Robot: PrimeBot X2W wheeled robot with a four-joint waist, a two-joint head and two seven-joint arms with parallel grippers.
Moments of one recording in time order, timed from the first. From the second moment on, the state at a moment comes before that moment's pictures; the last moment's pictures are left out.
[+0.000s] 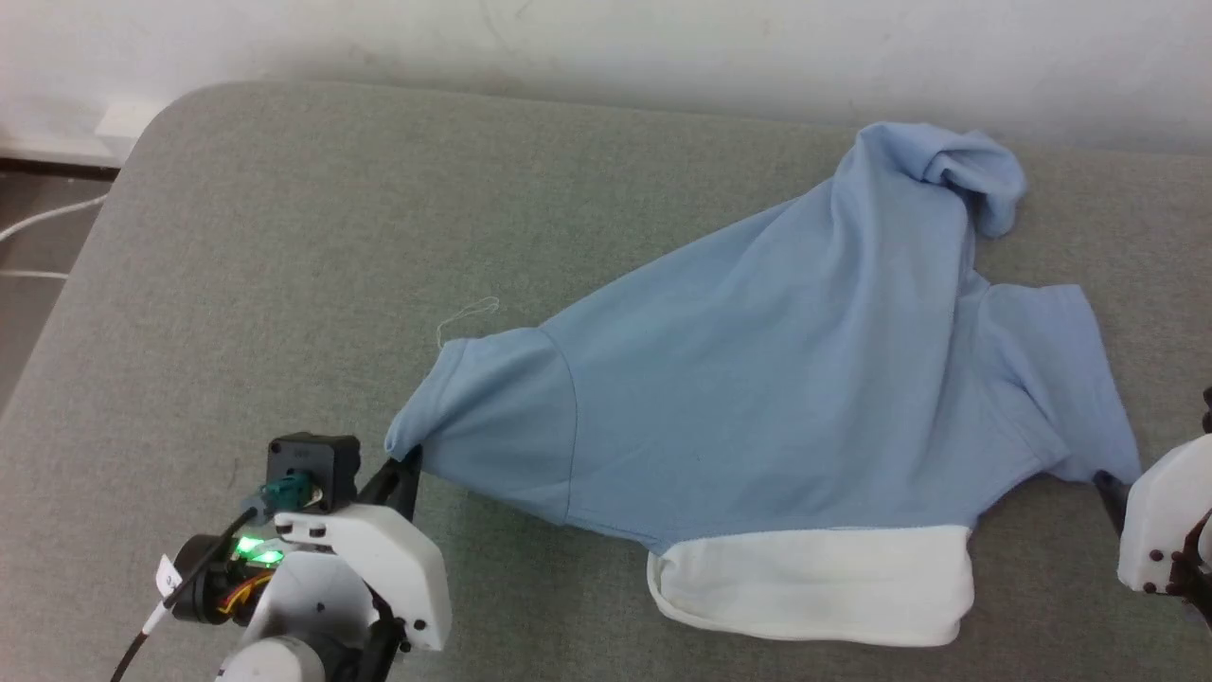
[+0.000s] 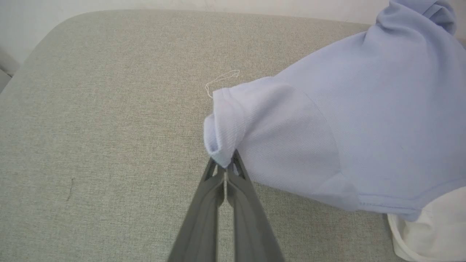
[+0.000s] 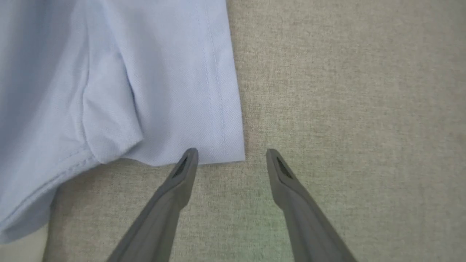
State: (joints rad) left arm -0.02 0.17 -0.13 -0.17 -0.20 0.04 0.45; right arm -0.16 -0.24 -0.25 0.17 0.18 0.13 0.70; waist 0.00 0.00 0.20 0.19
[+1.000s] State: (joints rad) left arm -0.05 0.19 -0.08 -0.18 -0.25 0.04 0.32; right arm -0.20 -0.34 -0.21 0.16 0.28 0.13 0.55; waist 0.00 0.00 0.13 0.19
